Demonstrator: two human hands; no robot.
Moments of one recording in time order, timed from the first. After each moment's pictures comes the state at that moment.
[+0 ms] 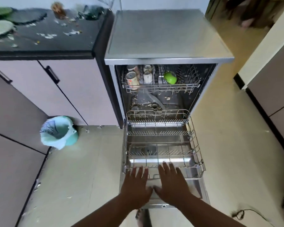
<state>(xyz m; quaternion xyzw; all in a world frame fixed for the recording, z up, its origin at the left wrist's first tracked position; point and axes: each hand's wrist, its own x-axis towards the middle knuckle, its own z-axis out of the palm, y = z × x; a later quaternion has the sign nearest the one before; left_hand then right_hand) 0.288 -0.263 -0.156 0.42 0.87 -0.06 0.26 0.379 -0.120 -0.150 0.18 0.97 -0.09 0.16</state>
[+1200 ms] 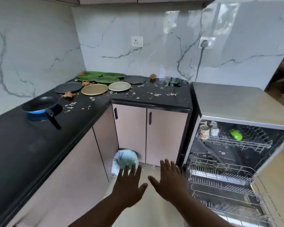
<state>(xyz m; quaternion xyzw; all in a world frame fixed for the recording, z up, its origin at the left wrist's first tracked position) 0.088 -0.668 0.004 0.32 0.94 0.02 0.06 0.145 -0.497 0.033 0.13 0.99 -0.10 0.04</state>
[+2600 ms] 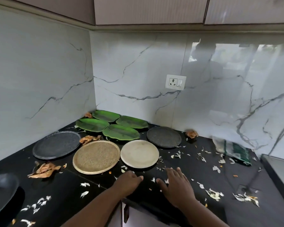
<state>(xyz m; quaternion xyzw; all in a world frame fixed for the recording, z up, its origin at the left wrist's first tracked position) -0.556 -0.604 0.093 0.01 0.89 0.40 0.21 -0.493 -0.415 0.097 0.08 0.99 -0.14 0.00</state>
